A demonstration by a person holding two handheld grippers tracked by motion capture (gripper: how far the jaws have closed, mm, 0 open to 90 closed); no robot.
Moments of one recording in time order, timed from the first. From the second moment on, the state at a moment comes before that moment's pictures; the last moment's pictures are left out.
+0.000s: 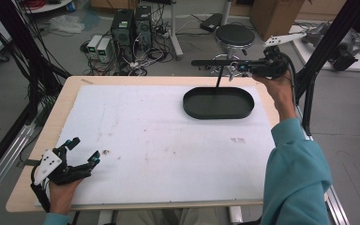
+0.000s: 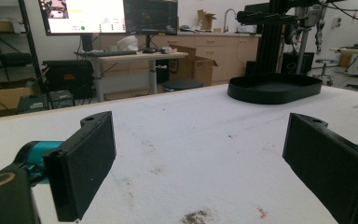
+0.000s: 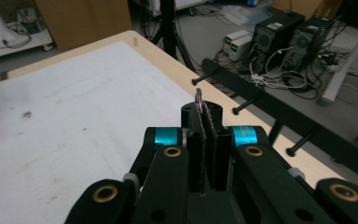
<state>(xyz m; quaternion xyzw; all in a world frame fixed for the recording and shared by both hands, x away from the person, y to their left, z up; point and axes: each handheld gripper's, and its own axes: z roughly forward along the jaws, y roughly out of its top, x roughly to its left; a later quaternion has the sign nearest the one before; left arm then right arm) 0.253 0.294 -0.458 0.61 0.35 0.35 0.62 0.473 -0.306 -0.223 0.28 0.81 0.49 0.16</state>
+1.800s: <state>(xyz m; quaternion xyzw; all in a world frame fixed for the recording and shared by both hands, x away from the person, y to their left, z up) 0.253 0.294 -0.458 0.61 0.35 0.35 0.62 0.533 -0.304 -0.256 0.35 0.85 0.37 0.15</state>
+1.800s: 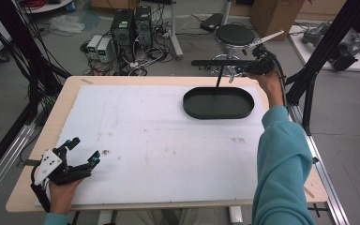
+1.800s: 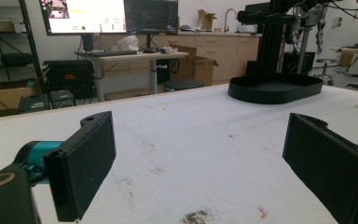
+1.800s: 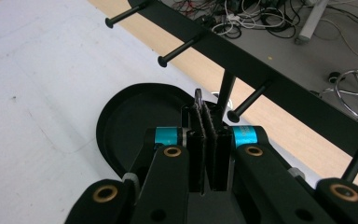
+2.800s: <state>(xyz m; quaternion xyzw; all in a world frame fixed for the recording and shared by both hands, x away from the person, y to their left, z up) 0.253 0.294 -0.458 0.61 0.35 0.35 0.62 0.541 -0.306 -0.264 0.37 0.84 0.36 0.19</state>
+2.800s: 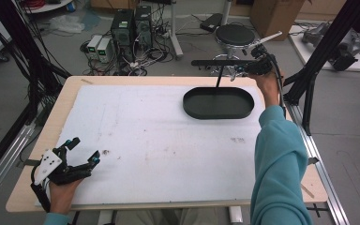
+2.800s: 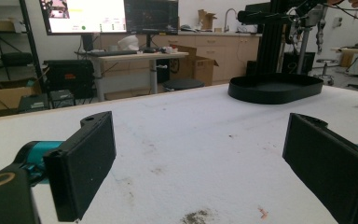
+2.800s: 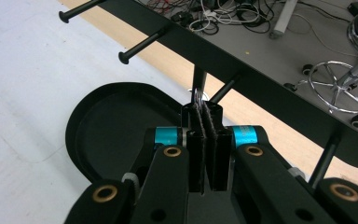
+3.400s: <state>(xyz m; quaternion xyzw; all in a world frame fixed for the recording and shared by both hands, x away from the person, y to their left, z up) 0.253 0.294 -0.458 0.61 0.35 0.35 0.62 0.544 -0.302 -0.266 0.38 0.83 0.35 0.23</state>
